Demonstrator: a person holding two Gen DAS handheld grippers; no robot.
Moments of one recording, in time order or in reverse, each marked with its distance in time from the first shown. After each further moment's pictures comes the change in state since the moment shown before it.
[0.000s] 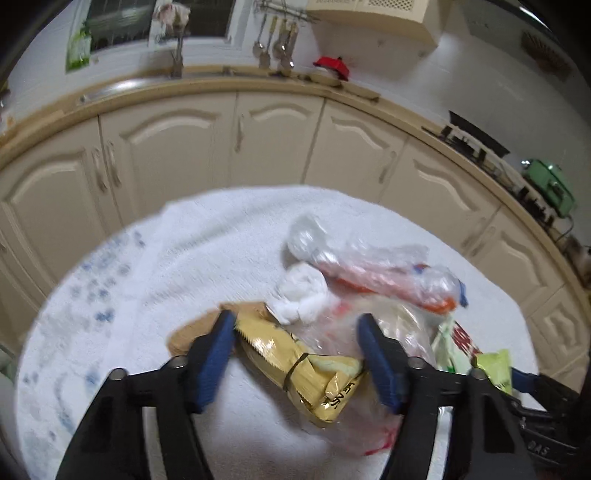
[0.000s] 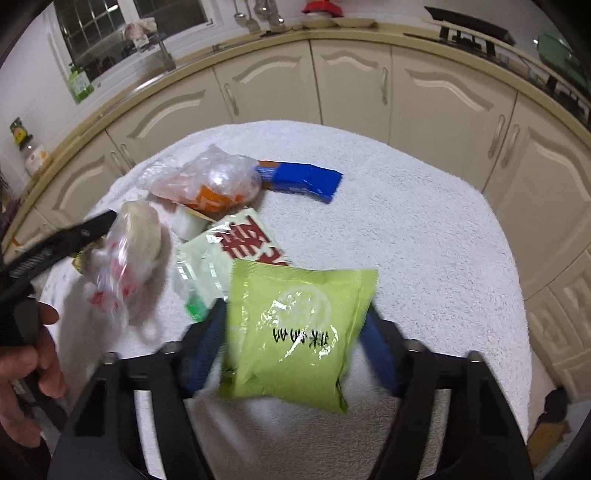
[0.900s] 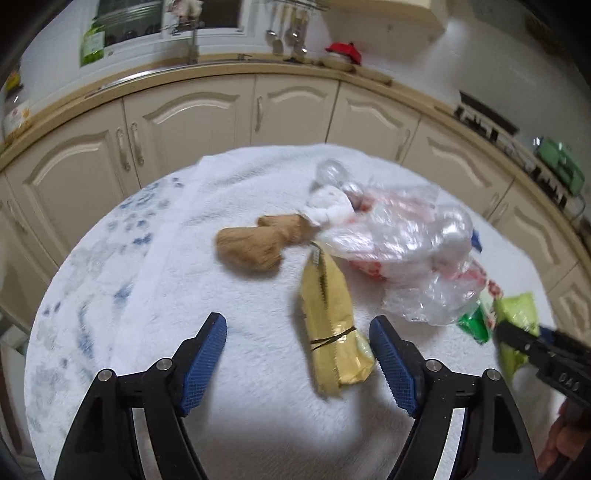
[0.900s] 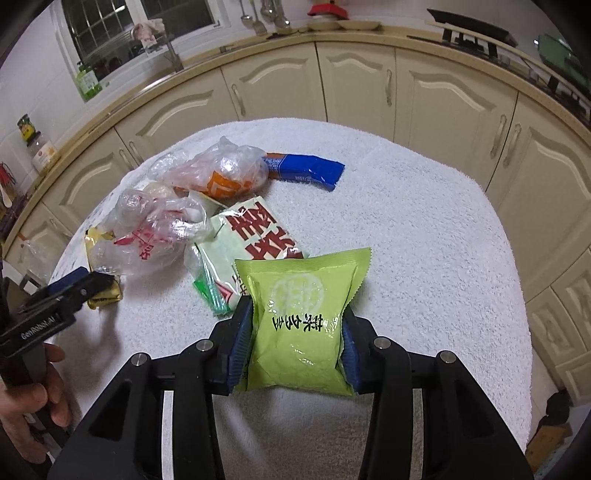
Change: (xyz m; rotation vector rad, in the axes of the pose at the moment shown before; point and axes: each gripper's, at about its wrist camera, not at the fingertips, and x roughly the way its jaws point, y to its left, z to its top) left arm 0.016 -0.006 -0.039 0.062 0.023 0.125; right arm -0.008 -0.001 -0.012 -0.017 -0.017 0.003
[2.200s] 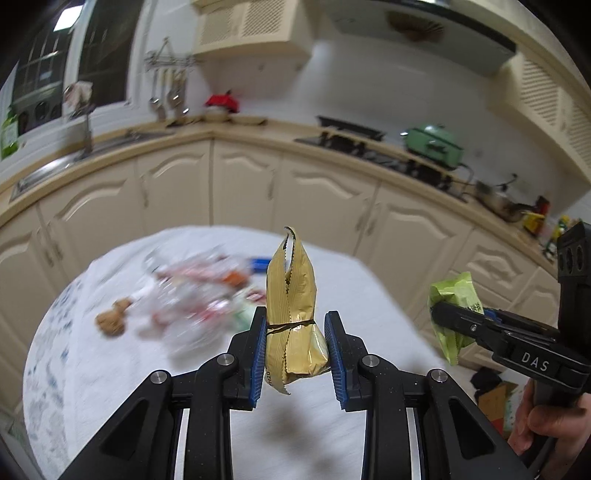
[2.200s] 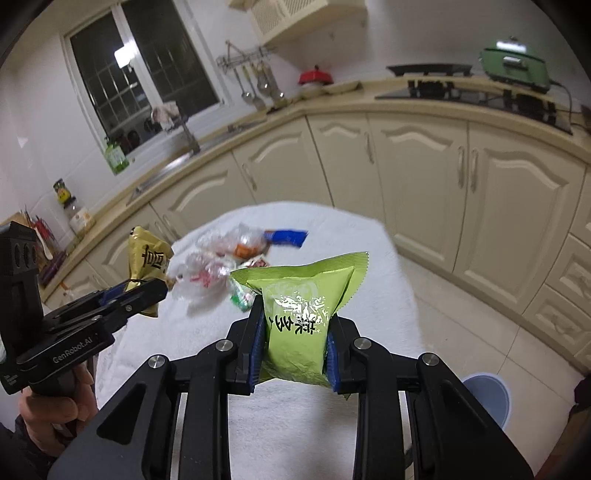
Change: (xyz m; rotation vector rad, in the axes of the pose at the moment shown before) left arm -0.206 -0.116 -0.085 0.253 -0.192 -0.314; right arm -0.164 -0.060 -0.042 0.111 -0.279 0.099
